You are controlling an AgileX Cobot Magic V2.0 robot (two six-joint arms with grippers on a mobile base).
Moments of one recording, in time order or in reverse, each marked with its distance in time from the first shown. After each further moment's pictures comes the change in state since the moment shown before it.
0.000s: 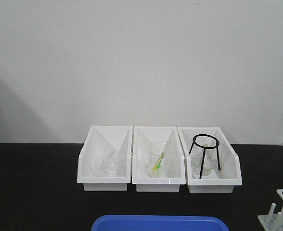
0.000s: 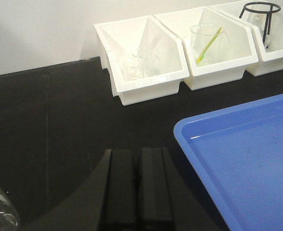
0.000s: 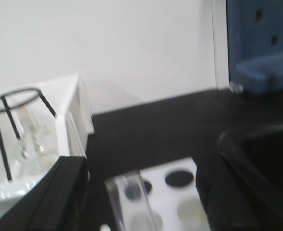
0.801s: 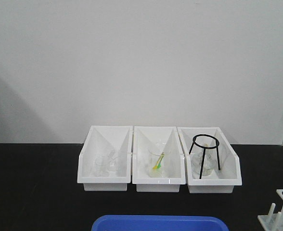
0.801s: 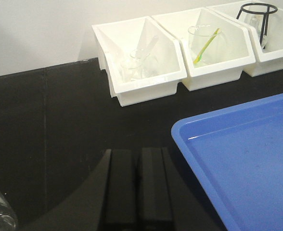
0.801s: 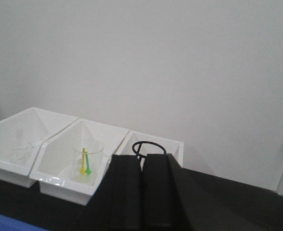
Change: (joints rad) left arm 0.000 0.000 0.000 0.001 -0.008 0.001; right arm 0.000 -1.099 0.005 -1.177 0.529 1.020
